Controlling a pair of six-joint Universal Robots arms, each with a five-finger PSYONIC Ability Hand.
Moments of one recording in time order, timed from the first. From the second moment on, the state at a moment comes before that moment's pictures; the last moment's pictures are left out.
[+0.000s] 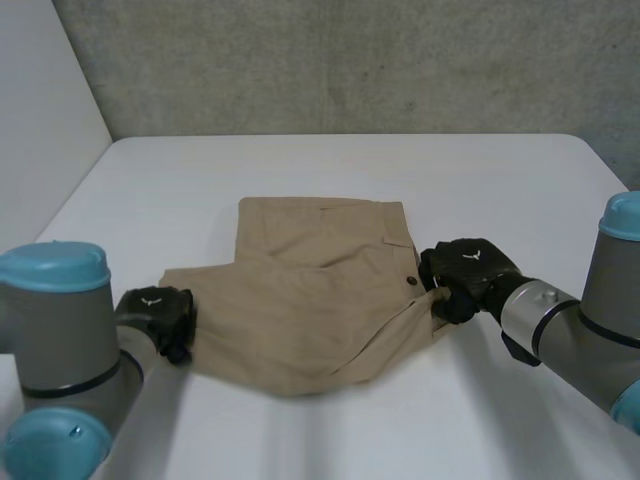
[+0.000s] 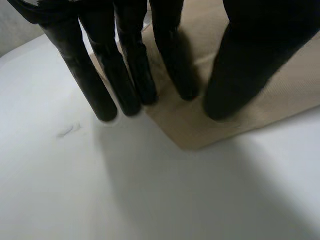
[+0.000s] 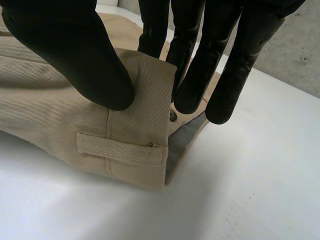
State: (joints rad) left arm 4.32 -1.96 -1.80 3.21 -1.75 3.31; right arm 1.88 -1.19 1.66 -0.04 1.23 2.88; left_hand 0.96 0.92 0.92 0.92 0.74; right_hand 0.97 1.17 1.18 1.19 0.98
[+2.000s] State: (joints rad) left arm 4.22 -1.96 -1.71 3.19 -1.57 3.32; right arm 1.94 -1.18 1.51 0.14 1.50 2.67; left_hand 1.13 1.18 1.17 1.18 0.97; right_hand 0.97 1.17 1.18 1.19 1.00
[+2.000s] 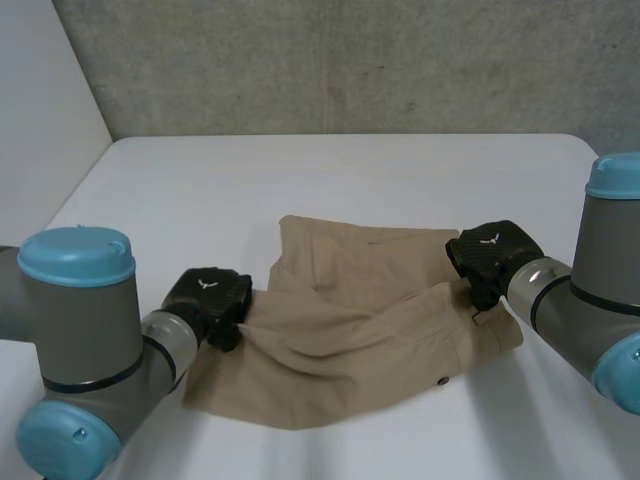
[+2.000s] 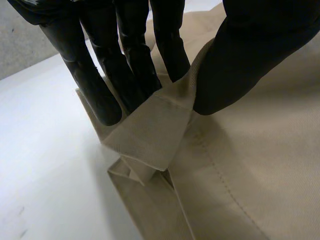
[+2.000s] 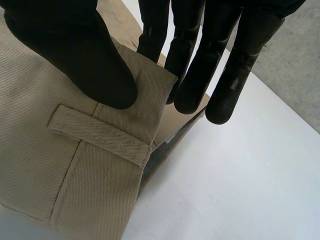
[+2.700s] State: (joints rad) left arm 4.30 -1.89 -0.82 3.34 -1.59 3.33; right arm 1.99 -1.26 0.92 -0.36 1.50 2.82; left_hand 1.13 1.20 1.19 1.19 0.97; right_hand 0.97 1.17 1.18 1.19 1.00
